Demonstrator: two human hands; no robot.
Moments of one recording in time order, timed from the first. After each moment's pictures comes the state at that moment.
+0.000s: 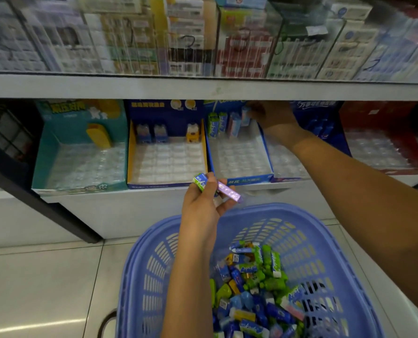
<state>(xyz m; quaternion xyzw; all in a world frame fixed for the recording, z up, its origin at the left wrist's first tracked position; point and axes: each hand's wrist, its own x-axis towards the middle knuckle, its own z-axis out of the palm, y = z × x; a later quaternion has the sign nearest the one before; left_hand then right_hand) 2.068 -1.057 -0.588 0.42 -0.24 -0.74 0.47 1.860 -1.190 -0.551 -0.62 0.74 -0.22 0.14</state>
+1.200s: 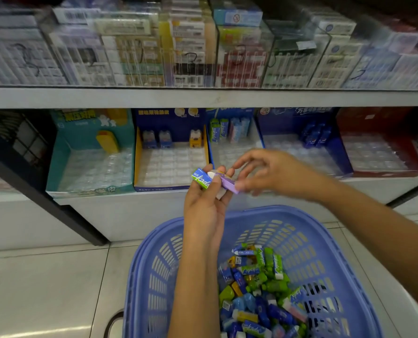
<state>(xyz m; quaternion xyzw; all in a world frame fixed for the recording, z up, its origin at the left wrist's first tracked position) 2.067 -1.051 -0.577 0.30 -0.19 -0.76 0.55 1.919 -1.051 -0.517 -0.60 0.62 -0.25 0.44</state>
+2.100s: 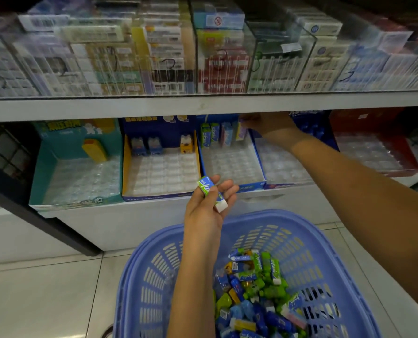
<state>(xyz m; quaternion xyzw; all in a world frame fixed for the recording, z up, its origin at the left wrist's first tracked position) 2.055 -1.053 -0.587 0.34 -0.20 -0.77 0.50 1.845 -1.182 -0.547 -0.61 0.72 -0.26 0.19</state>
